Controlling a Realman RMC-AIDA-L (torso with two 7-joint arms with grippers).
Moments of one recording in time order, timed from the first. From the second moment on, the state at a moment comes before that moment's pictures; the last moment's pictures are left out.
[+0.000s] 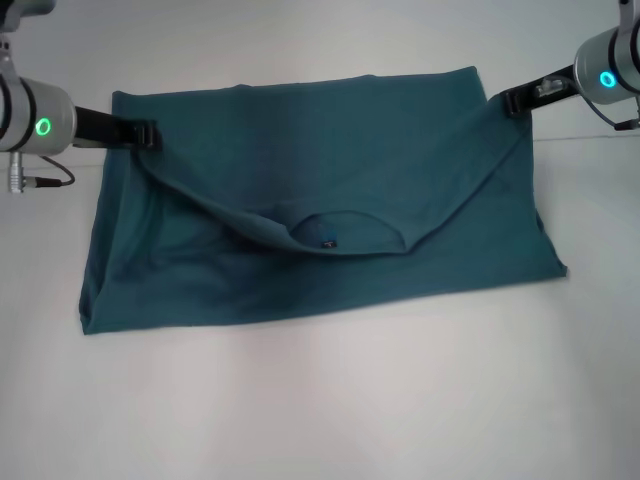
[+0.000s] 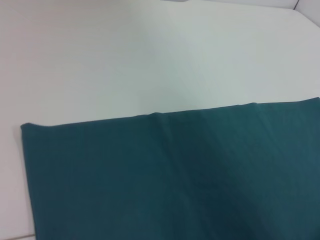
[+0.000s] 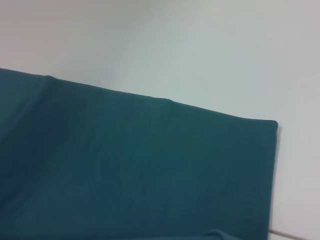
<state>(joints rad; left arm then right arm) -0.99 -1.97 0.80 0.58 2.54 0.86 -2.48 1.03 1.92 -0.86 -0.55 -2.77 -0.80 2.55</state>
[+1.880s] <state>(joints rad) -0.82 -2.02 0.79 0.79 2.54 0.91 -2.72 0.87 1.97 -0.92 -0.84 -2.63 -0.97 2.54</state>
